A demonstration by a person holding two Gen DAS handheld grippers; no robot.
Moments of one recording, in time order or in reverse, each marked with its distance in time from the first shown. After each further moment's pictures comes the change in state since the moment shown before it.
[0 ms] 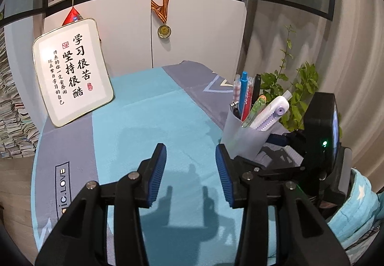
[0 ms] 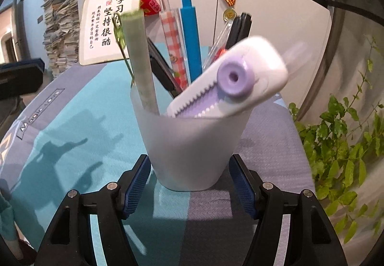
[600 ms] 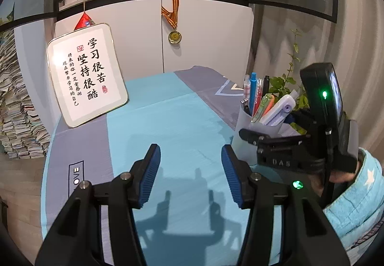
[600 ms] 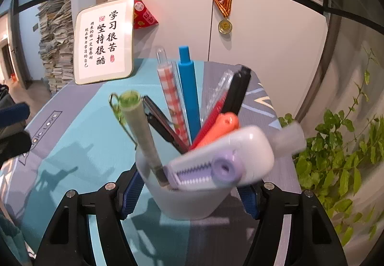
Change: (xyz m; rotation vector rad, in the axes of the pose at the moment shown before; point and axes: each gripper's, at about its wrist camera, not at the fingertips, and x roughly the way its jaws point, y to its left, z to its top) left arm -0.013 0.010 -0.009 -0.003 -0.038 0.055; right arm -0.002 -0.002 0.038 0.023 -0.024 -0.017
